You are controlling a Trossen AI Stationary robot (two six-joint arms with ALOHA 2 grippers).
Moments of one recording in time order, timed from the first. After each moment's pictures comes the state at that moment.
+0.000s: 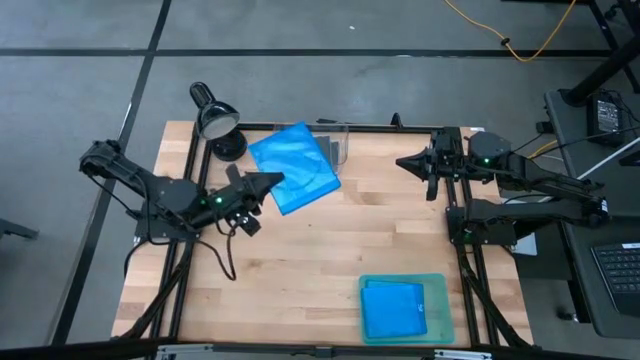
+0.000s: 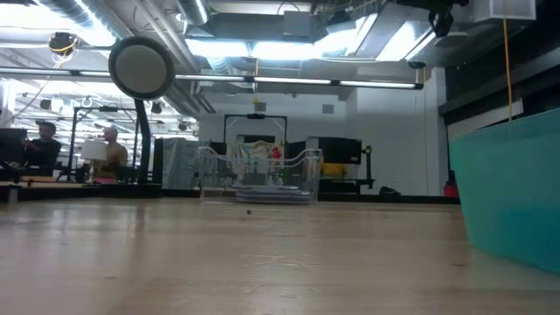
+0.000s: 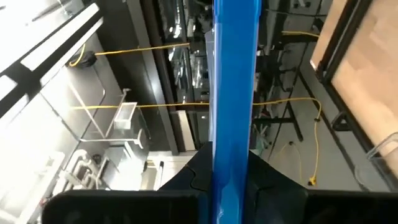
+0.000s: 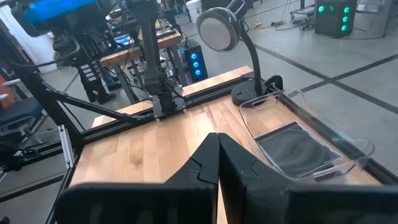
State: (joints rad) left arm -0.47 1.10 1.08 0.16 -0.98 1.69; right arm -0.22 0.70 0.84 -0.32 -0.04 0.26
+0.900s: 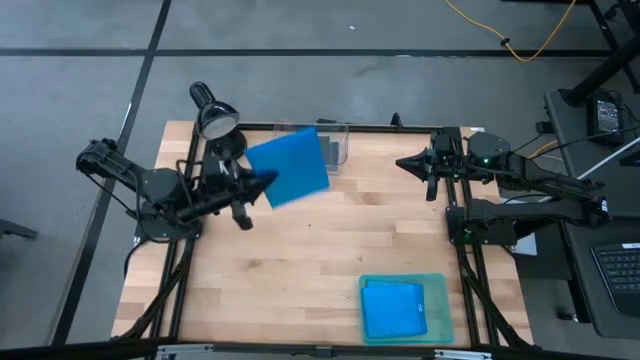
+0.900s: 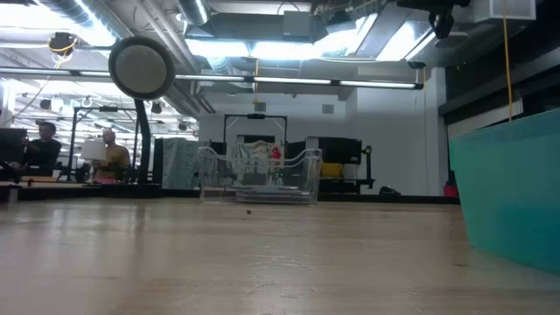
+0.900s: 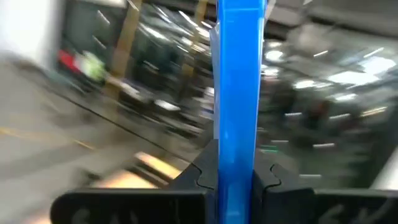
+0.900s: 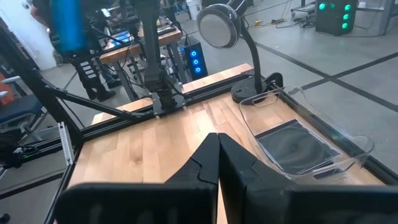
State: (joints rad) left arm -0.47 1.04 1.08 0.21 -0.89 -0.18; right arm -0.22 0.70 0.84 -0.34 -0.04 0.25
